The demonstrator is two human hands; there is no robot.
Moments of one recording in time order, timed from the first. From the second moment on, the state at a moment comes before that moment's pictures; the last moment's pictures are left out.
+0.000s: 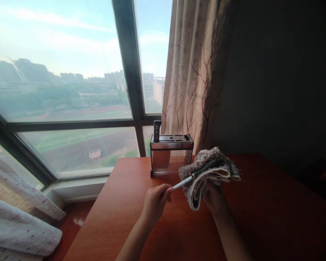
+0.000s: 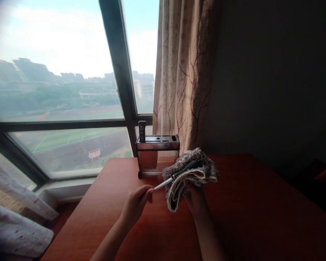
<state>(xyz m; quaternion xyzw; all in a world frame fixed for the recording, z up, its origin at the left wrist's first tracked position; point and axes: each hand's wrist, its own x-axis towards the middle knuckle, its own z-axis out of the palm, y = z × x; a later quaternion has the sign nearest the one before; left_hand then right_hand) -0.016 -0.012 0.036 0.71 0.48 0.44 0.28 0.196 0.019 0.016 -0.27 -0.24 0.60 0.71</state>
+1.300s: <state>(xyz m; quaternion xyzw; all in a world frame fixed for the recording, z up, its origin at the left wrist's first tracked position) -0.010 -0.007 0.026 0.63 0.44 0.37 0.51 0.188 0.014 0.006 -0.30 -0.23 0.61 0.70</state>
